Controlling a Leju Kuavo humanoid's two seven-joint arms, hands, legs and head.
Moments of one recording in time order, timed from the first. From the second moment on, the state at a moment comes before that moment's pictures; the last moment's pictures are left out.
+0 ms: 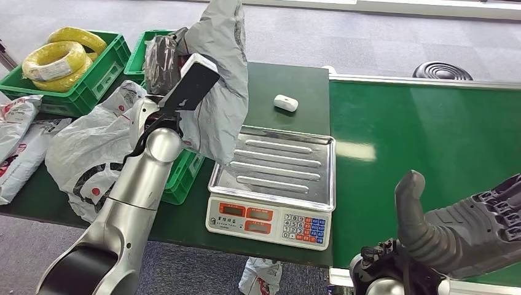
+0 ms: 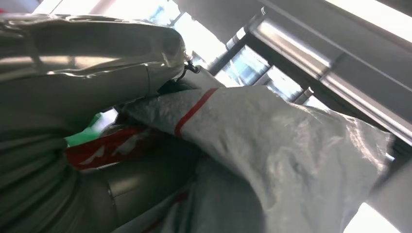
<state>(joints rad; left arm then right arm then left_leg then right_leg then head) -0.89 -0.20 -0.18 -0.98 -0.88 0.43 -0.23 -0.04 0.25 0.35 -2.03 0.40 -0.69 -0.70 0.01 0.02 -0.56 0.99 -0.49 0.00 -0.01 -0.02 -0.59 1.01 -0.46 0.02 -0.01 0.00</state>
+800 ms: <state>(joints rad) -1.11 -0.01 0.01 -0.38 -0.98 0.66 -0.07 -0.03 0.25 0.37 -2.00 0.39 -0.69 -0.70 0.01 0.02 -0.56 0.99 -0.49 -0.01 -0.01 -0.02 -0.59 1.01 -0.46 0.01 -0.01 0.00</state>
